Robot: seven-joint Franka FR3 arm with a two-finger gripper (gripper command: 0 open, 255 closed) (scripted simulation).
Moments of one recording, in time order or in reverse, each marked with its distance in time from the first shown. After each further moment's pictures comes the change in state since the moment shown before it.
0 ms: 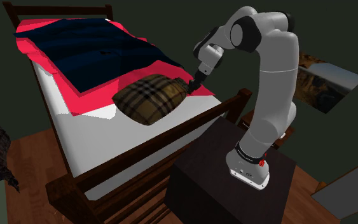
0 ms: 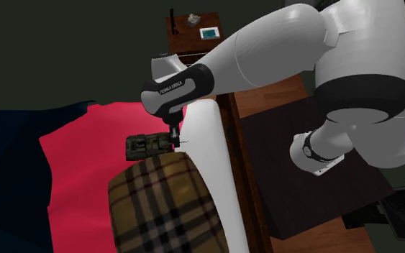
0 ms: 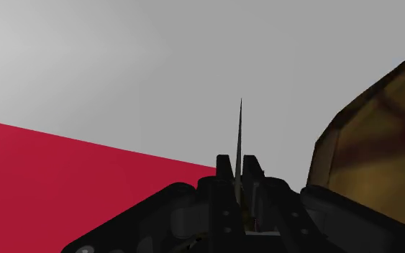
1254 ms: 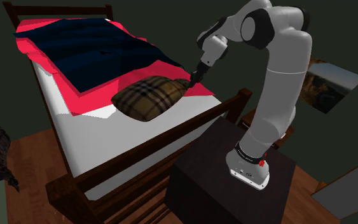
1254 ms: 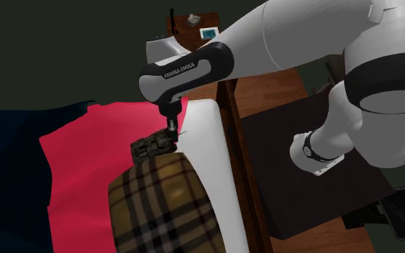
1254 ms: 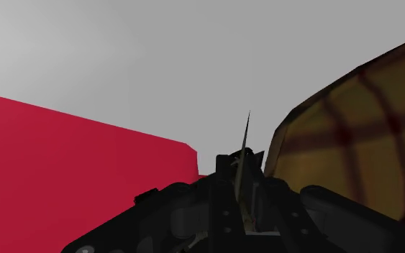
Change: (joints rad) arm 0.030 -0.126 -0.044 -0.005 -0.100 -0.071 0.099
